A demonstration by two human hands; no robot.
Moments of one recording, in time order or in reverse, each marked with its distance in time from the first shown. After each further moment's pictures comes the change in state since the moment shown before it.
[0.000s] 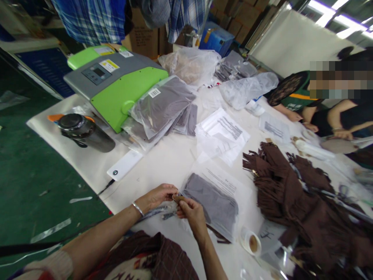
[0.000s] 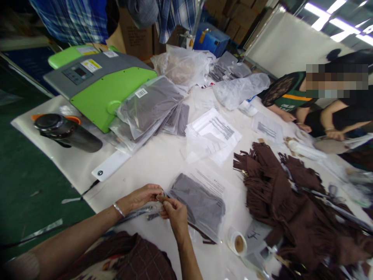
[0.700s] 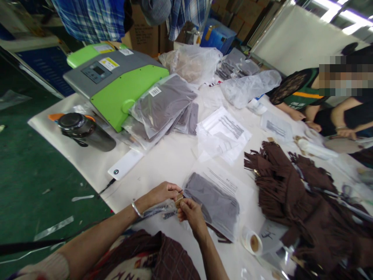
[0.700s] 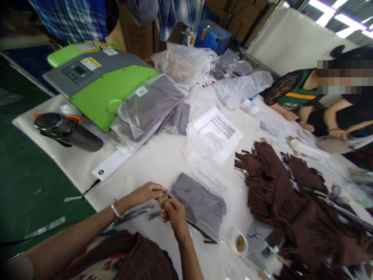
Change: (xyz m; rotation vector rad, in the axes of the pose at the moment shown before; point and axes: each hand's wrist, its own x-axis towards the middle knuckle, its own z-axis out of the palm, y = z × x) left_hand -0.010 0.022 -0.002 0.457 -0.049 0.074; right_hand 0.006 0.013 0.003 -0.017 -0.029 0.018
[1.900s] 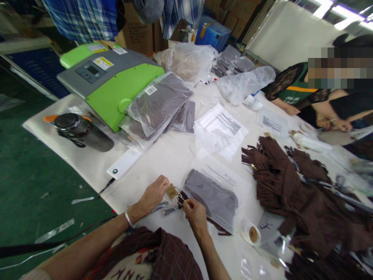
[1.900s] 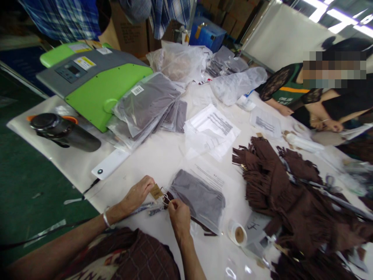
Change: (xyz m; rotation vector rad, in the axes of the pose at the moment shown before) left_hand -0.017 -0.032 0.005 0.793 0.465 0.280; right_hand -0.011 0.003 -0.014 -0.410 0.228 -0.096
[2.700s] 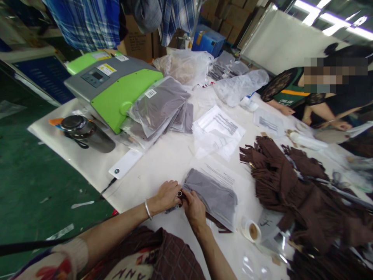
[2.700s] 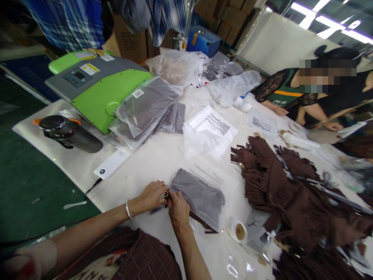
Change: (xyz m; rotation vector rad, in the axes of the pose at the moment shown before) left_hand 0.017 0.035 0.019 0.203 -0.239 0.092; right_hand 0.004 -0.003 0.002 -0.431 0.031 -0.347
